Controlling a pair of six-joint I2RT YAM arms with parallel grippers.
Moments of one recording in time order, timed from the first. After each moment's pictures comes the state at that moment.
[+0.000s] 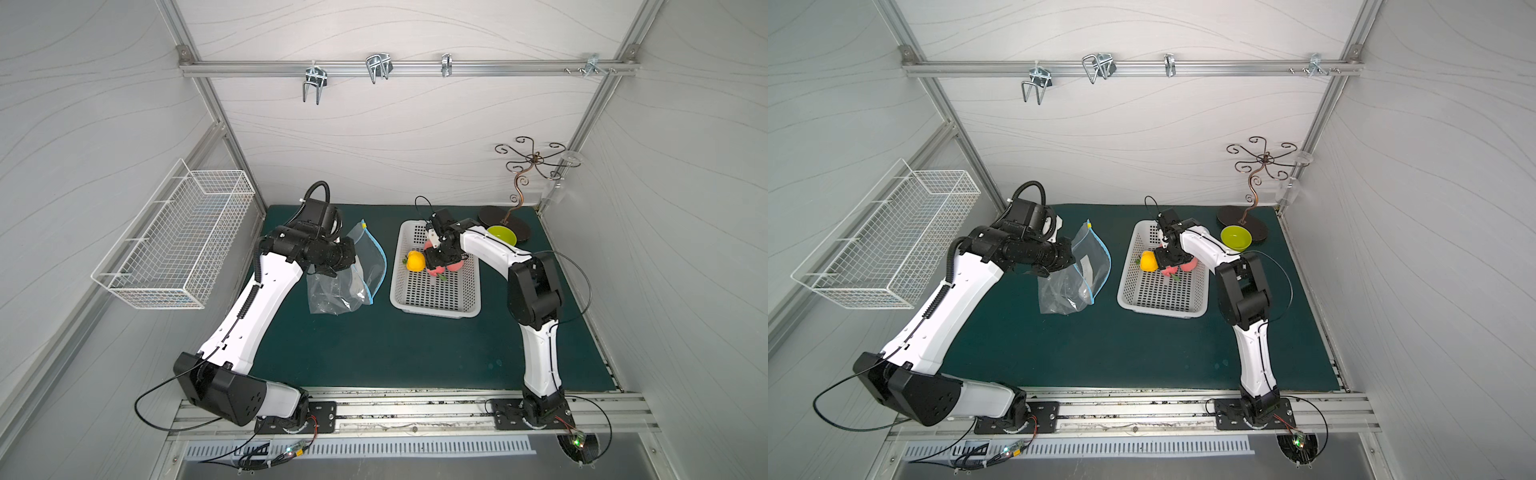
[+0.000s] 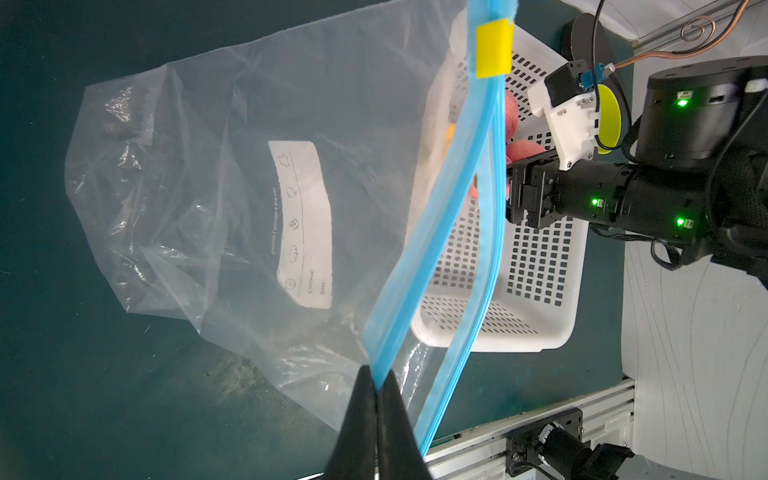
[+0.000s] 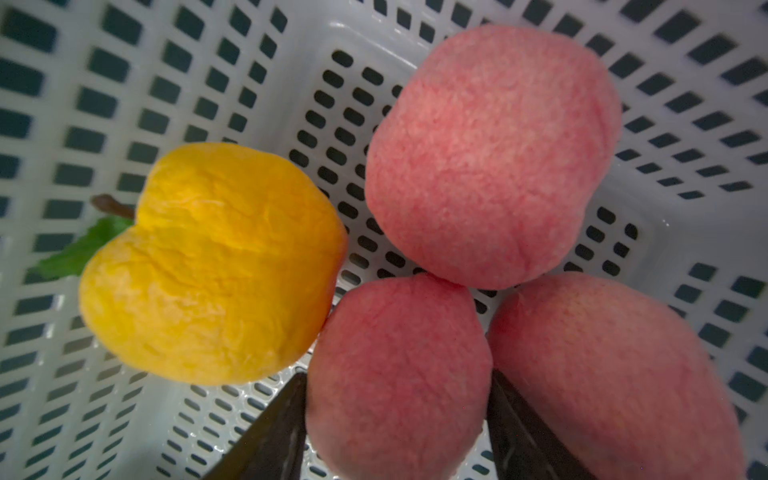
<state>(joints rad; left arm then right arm) -0.32 1.40 1.54 -1.14 0.20 -0.51 0.51 2.12 1.75 -0.86 -0.02 0.09</state>
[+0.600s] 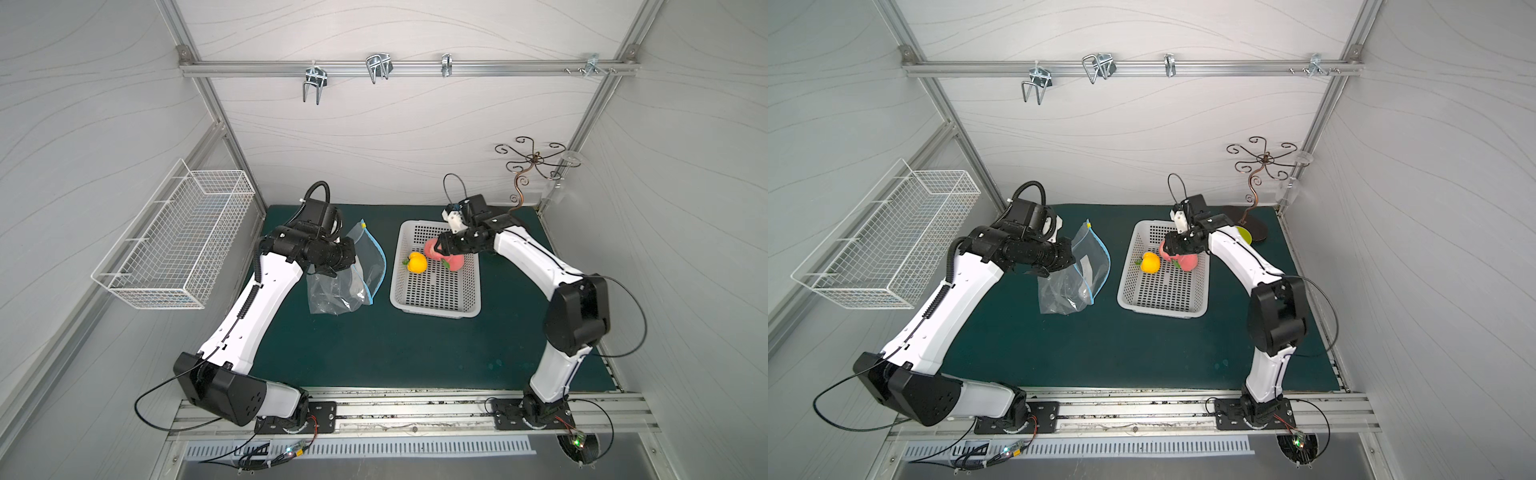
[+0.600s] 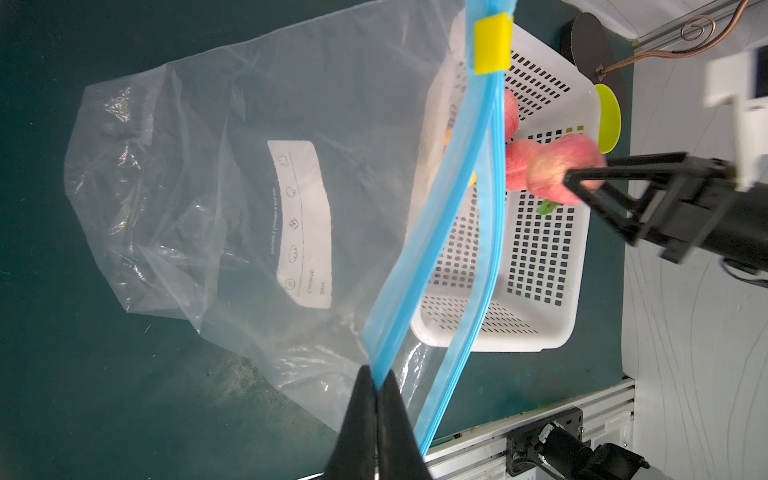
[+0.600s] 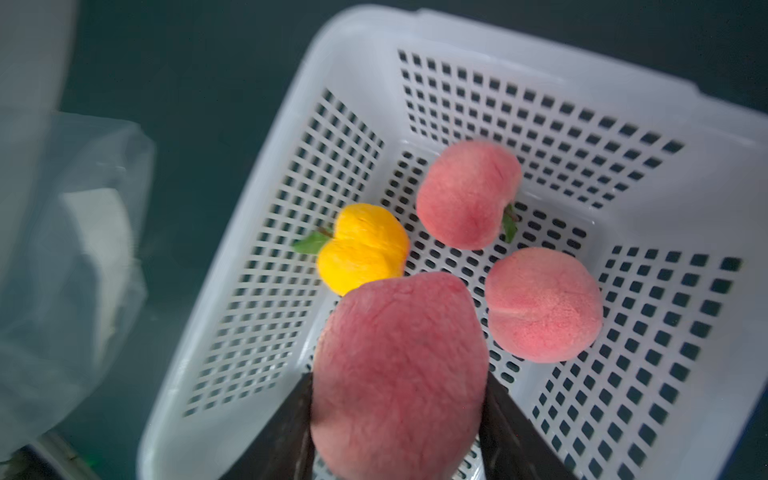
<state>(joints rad) -0.32 1.40 1.54 -1.14 0.20 -0.51 0.42 1.75 1.58 -0.73 -0.30 0.15</state>
